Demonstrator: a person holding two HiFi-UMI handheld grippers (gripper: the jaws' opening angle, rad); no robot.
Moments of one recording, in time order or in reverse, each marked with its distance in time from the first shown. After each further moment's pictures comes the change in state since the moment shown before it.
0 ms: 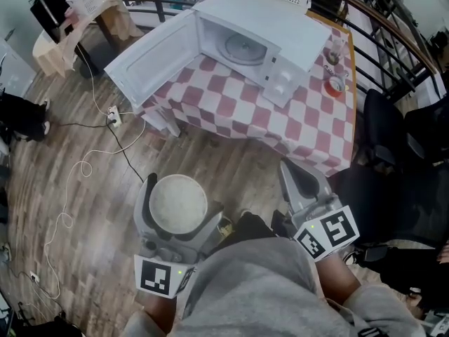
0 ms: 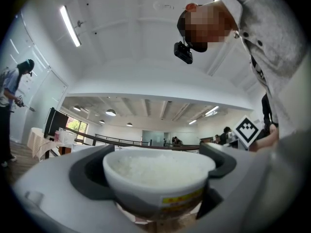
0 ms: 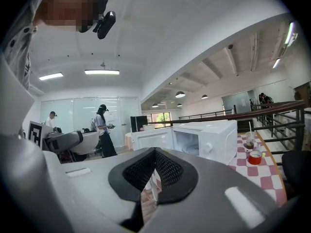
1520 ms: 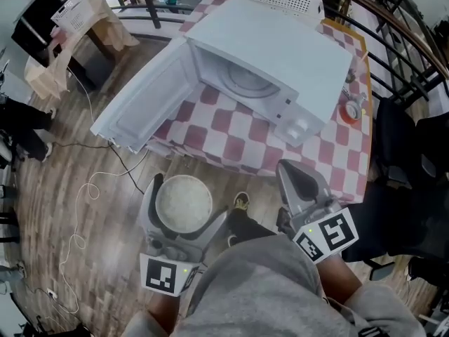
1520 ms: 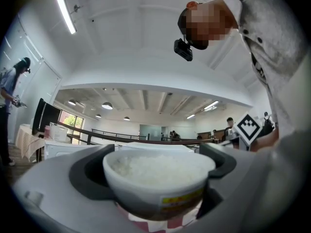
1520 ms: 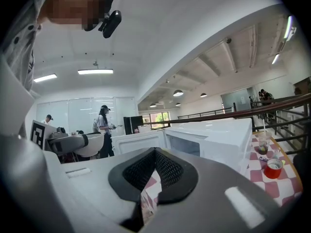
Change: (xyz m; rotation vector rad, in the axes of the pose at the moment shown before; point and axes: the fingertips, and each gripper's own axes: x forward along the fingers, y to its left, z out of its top) left arm 0.164 0.092 -0.036 0.008 0.067 -0.047; right arm 0.157 -0.079 0.026 0.028 0.000 -0.008
